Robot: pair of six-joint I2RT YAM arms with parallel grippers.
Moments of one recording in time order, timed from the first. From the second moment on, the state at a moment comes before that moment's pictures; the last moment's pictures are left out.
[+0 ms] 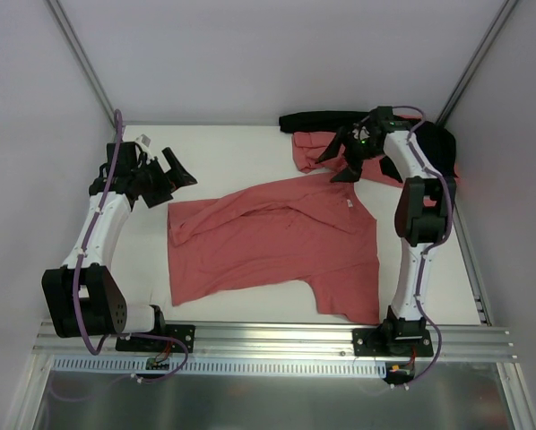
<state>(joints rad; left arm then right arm) 0.09 1.35 1.10 -0.54 0.41 -0.50 0.06 2.20 1.95 -0.93 -0.72 0.56</state>
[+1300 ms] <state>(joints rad) 0.09 1.34 1.10 -0.54 0.42 -0.49 0.14 2.41 1.98 -0.87 -0.76 0.59</state>
